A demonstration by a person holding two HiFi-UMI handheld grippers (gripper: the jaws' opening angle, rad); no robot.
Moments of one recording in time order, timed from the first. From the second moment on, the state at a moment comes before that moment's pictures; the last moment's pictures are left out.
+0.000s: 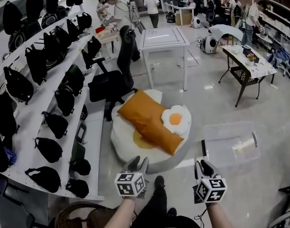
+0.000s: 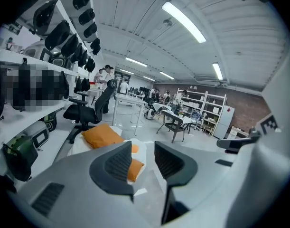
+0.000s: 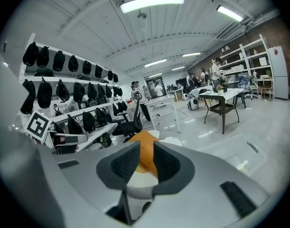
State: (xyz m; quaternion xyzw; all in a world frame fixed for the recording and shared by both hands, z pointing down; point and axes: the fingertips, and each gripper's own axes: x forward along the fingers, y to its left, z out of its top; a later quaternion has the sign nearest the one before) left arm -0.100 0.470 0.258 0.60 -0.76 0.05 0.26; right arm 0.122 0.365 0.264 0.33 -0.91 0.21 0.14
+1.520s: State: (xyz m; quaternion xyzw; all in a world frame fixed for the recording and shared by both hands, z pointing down) left arm -0.352 0.202 0.384 0.57 -0.74 0.06 0.36; right arm -0.138 0.108 0.348 0.32 -0.89 0.24 0.24
